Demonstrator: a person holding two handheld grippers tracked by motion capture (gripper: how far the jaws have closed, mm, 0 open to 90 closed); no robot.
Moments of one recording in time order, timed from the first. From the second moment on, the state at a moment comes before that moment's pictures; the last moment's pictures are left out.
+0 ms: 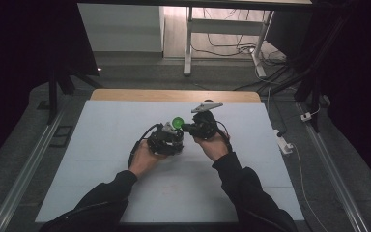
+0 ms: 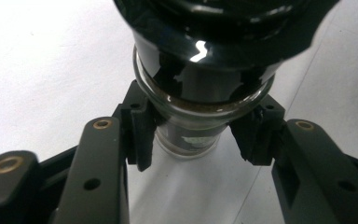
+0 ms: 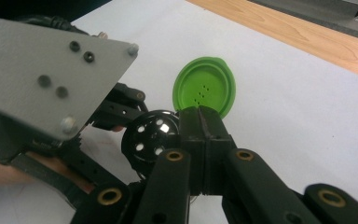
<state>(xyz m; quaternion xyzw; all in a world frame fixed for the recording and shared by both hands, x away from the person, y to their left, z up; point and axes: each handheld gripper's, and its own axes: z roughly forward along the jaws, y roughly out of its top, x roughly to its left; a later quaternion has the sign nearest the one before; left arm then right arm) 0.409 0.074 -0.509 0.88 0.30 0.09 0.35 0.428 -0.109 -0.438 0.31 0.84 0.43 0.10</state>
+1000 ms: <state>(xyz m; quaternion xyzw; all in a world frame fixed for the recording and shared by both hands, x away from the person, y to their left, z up) 0.379 0.110 -0.474 0.87 0.32 0.01 0.37 0.393 -0.127 -0.434 0.30 0.85 0.43 0.07</state>
